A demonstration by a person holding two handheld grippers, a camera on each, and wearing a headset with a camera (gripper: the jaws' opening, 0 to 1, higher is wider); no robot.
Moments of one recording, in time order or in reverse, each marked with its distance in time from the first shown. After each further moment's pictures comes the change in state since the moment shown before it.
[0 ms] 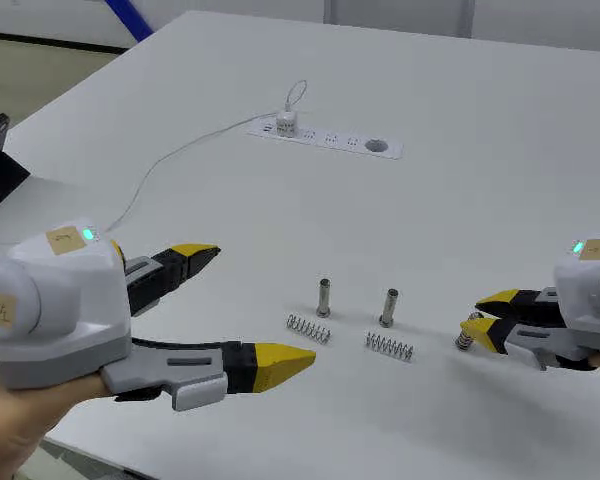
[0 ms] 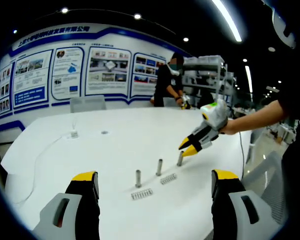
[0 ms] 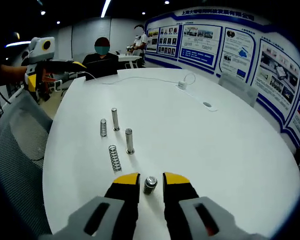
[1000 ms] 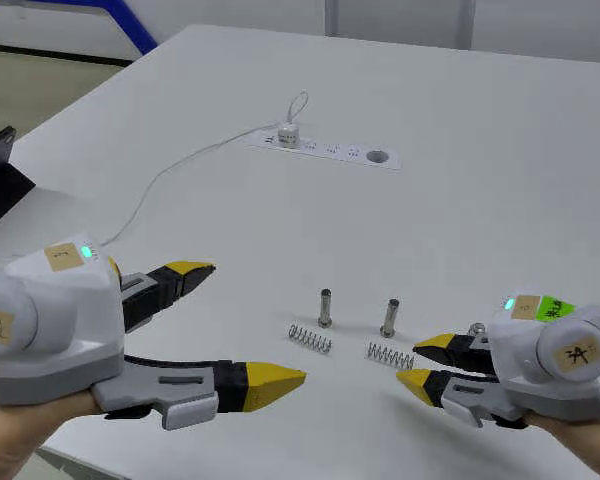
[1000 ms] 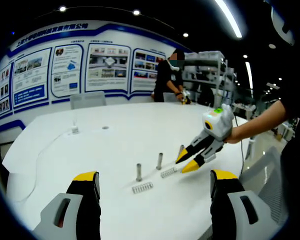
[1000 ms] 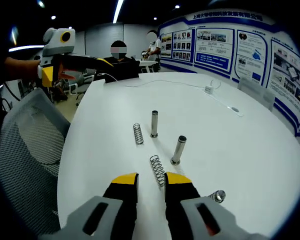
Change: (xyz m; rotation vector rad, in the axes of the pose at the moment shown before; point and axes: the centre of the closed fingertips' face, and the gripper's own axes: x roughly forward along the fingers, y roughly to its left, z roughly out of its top) left arm -0.005 0.001 -0.009 0.002 0.045 0.002; right arm 0.039 0.078 0.003 -0.010 -0.039 0.144
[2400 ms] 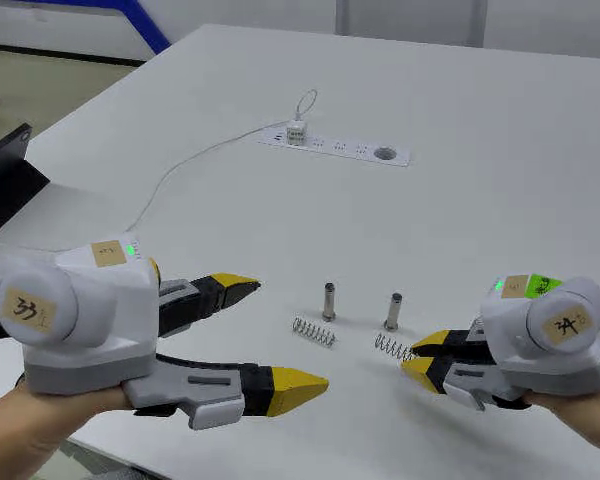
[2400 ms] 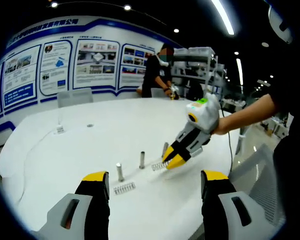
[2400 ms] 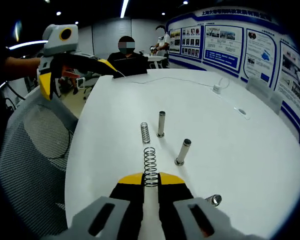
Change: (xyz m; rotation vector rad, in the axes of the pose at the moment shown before) left arm 0.015 -0.037 -0.002 0.024 0.040 -0.105; right arm -0.020 0.010 0.010 -0.048 0.042 0.071
